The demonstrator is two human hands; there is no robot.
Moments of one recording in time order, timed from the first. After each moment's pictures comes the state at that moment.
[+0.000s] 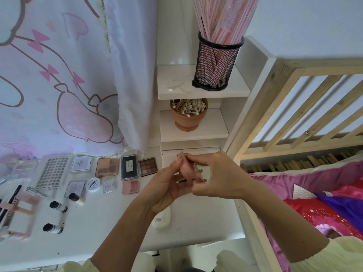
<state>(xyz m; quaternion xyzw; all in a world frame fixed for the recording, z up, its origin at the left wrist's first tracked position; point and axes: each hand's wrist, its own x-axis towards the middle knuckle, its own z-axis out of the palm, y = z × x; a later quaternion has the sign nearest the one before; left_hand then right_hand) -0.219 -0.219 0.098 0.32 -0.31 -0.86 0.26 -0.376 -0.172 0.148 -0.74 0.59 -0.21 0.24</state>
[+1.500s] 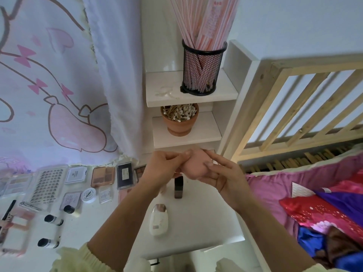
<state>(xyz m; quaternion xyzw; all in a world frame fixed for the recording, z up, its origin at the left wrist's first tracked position) -0.245 -0.243 0.130 0.47 -0.58 -0.62 0.25 -0.401 -0.158 0.103 -0.24 0.45 -0.63 0.59</state>
